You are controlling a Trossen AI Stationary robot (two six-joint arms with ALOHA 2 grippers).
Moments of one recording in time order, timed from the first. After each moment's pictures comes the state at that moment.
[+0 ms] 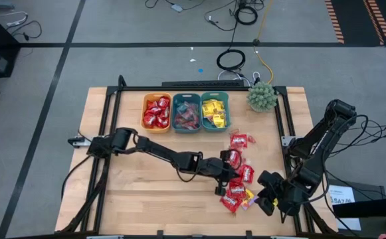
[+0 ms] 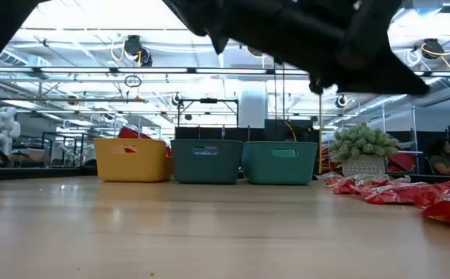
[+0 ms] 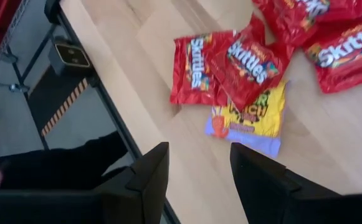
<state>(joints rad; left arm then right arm) -0.23 2.27 1.65 0.21 -0.08 0.14 0.98 1.27 0.89 -0.67 0.32 1.65</state>
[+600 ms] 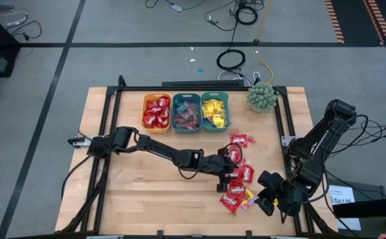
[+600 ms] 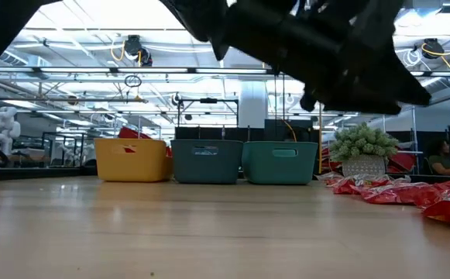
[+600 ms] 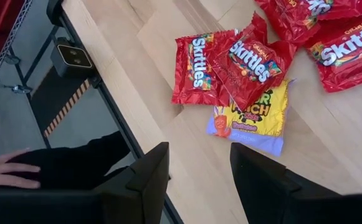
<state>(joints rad) -0.20 2.28 1.65 0.17 -0.08 -0.04 0.98 1.27 0.89 -0.67 0.32 1.66</state>
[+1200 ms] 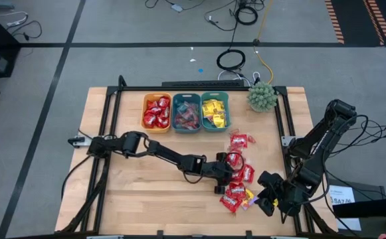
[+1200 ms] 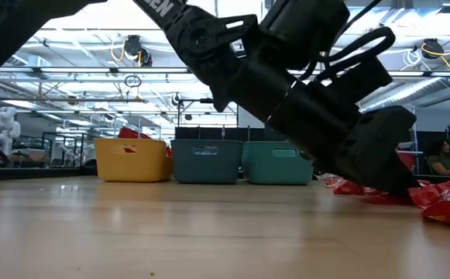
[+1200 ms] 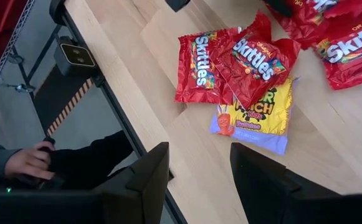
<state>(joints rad) -0.20 2.45 1.66 0.16 -0.12 0.03 0.98 1.27 0.89 -0.66 0.31 1.66</state>
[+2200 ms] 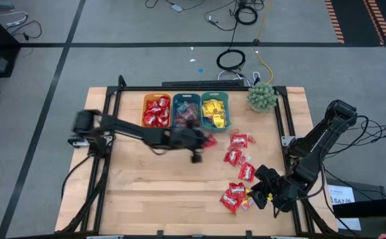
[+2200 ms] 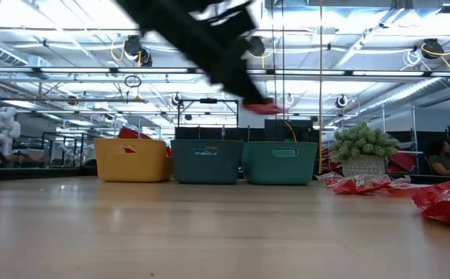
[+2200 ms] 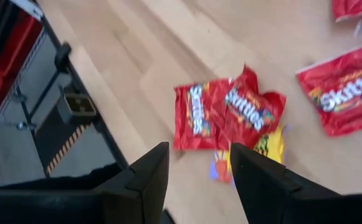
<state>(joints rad) -0.06 1.80 1.17 0.03 -0.29 0.10 0.91 1.27 0.89 -0.66 0.42 1.66</state>
